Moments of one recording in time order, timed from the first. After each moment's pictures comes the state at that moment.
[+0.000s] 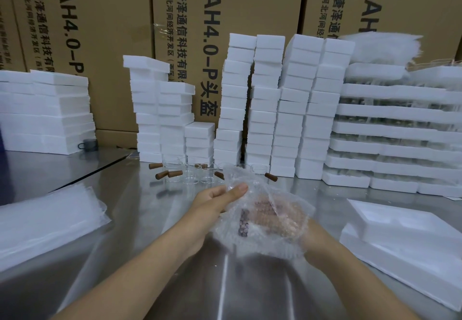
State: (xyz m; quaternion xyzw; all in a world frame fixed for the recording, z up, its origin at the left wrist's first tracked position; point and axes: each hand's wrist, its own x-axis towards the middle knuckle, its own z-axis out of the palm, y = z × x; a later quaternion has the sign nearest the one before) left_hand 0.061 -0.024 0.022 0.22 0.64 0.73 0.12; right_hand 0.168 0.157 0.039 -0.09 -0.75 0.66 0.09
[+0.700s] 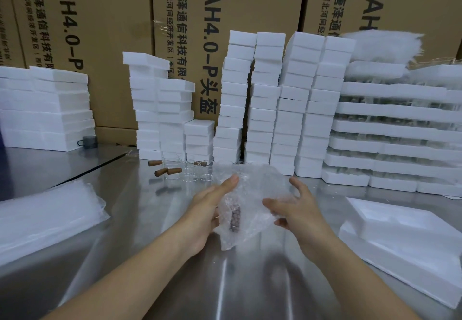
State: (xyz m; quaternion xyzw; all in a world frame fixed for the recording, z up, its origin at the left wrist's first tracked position) left_hand 0.059 -0.020 0.016 0.19 0.57 0.77 0.18; right_hand 0.145 0.168 0.031 -0.11 -0.69 0.68 0.22
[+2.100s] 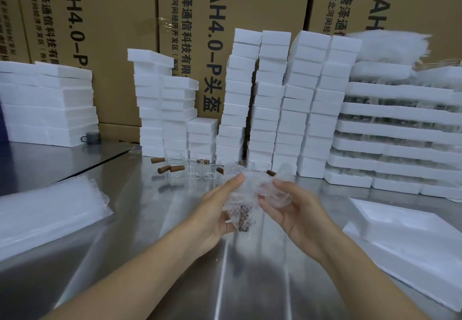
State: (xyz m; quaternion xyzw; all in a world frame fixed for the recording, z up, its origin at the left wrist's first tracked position) left_hand 0.071 -0.011 0.019 0.18 0.53 0.80 0.22; right_hand 0.147 0.167 0.043 0.05 -0.50 0.86 0.06
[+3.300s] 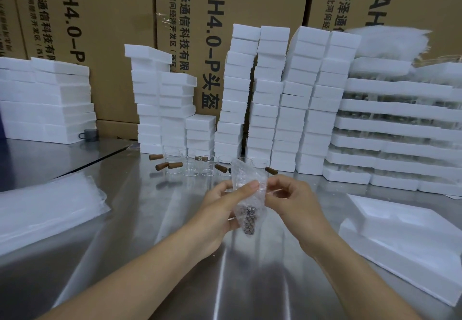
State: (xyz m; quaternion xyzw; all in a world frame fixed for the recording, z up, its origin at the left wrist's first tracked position) left_hand 0.092 -0.002 0.020 0.19 0.54 0.80 0.16; right_hand 0.157 0.153 0.047 0.02 -0.78 0.58 0.25
